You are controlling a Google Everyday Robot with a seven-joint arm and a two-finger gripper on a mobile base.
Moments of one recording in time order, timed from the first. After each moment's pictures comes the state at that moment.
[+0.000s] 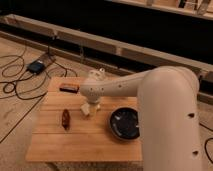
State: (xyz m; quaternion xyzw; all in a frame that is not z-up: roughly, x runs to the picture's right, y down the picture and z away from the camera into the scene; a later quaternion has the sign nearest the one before) arm -0.059 0.104 0.874 -0.23 0.02 0.11 0.97
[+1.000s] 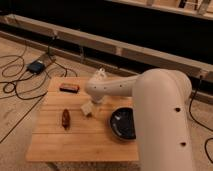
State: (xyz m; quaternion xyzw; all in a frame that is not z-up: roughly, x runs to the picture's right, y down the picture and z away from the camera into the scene) arm -0.028 0.120 0.908 -0.26 0.08 0.23 0.93
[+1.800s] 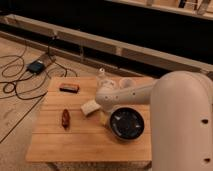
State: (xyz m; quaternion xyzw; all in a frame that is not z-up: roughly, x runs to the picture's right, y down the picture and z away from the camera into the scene) arm 0.040 0.171 0.876 -0.25 0.13 0.31 0.91
